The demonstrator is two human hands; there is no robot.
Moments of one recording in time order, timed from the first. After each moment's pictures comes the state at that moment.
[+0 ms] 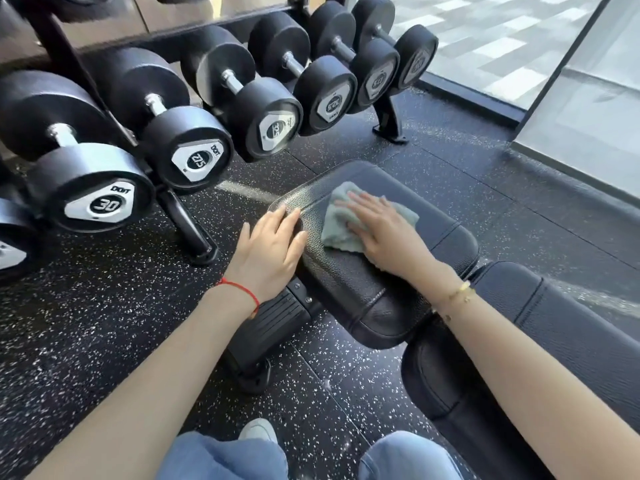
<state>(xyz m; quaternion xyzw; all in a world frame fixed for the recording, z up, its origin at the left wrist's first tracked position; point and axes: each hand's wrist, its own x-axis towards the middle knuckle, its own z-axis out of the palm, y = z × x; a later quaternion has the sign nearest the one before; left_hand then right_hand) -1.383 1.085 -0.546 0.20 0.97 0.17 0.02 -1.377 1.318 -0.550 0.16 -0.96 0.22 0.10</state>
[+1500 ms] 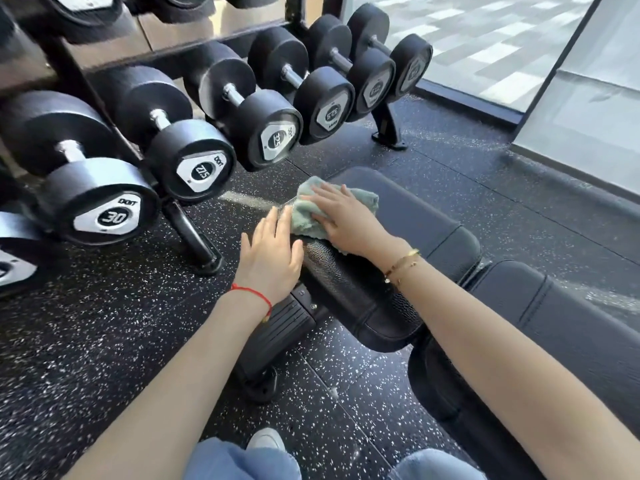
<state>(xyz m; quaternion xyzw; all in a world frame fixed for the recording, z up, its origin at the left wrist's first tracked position) -1.381 1.090 -0.543 0.15 0.97 0.18 0.01 -1.420 1.266 -0.539 0.19 -0.96 0.20 0.08</state>
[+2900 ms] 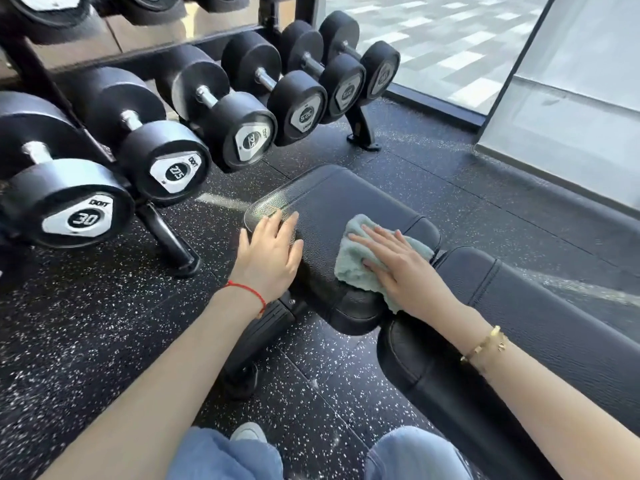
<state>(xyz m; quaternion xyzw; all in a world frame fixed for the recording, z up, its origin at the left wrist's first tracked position) -1.359 1.116 -0.542 0.20 0.97 0.16 0.01 -1.282 1.353 -0.556 0.12 -0.96 0.23 0.11</state>
